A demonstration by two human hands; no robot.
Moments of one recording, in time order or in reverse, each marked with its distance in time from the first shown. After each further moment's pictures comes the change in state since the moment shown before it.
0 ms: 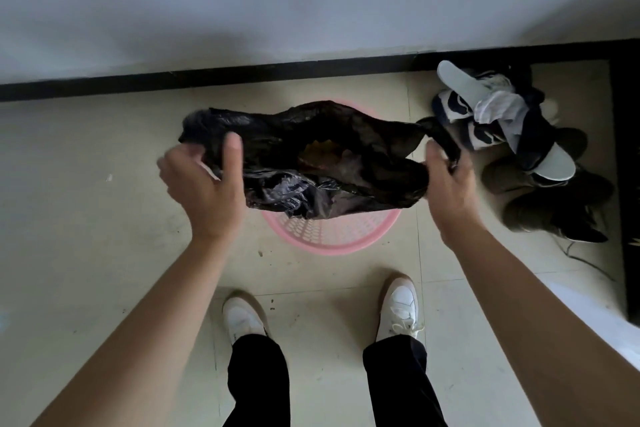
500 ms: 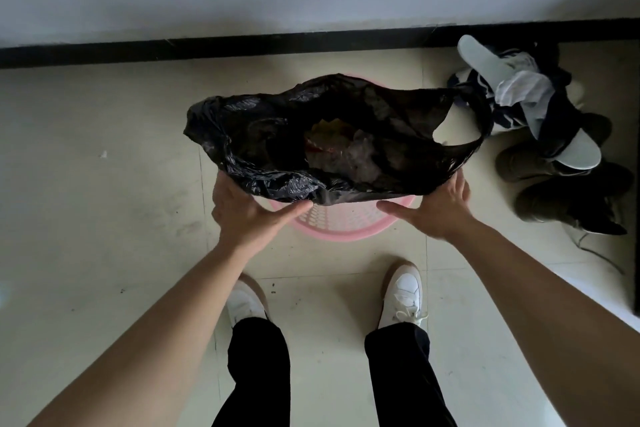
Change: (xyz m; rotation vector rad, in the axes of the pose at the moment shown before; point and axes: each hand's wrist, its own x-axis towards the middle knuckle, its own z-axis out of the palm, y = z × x) left_hand -0.040 -0.077 0.025 0.259 -0.511 -0.178; right_hand 0.024 0.081 0.008 -0.987 -0.375 -0.058
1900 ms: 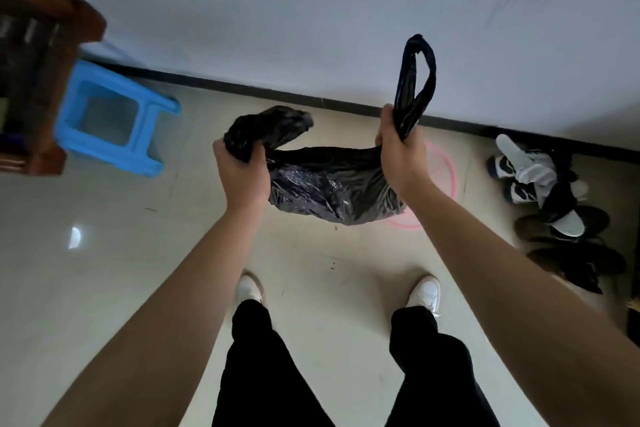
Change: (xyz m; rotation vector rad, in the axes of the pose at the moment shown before) left_hand -0.191 0.080 -0.333 -0.764 0.650 -0.112; right_hand -0.281 -0.285 -0.166 0.930 0.080 -0.341
